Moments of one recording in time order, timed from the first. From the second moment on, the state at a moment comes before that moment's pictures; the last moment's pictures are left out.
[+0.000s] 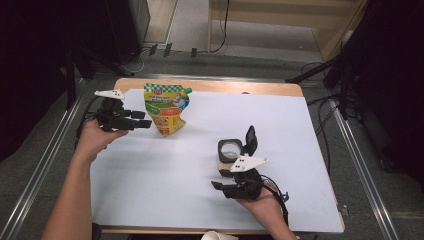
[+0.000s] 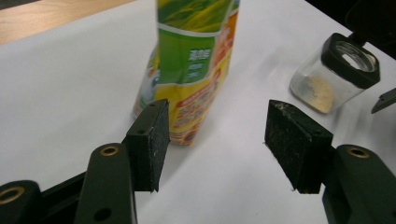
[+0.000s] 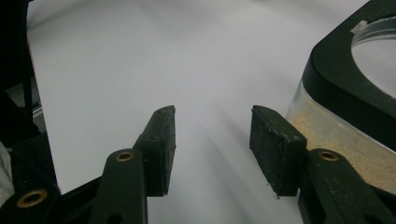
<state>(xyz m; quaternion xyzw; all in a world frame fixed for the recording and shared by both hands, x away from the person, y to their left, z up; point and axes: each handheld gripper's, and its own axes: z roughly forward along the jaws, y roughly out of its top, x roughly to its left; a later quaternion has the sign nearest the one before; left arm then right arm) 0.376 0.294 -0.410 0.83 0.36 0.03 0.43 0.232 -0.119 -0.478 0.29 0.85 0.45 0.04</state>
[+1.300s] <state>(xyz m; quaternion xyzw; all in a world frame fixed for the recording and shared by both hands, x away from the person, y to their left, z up) 0.417 0.253 -0.426 0.82 0.35 0.06 0.45 0.249 -0.047 -0.472 0.23 0.86 0.45 0.02</state>
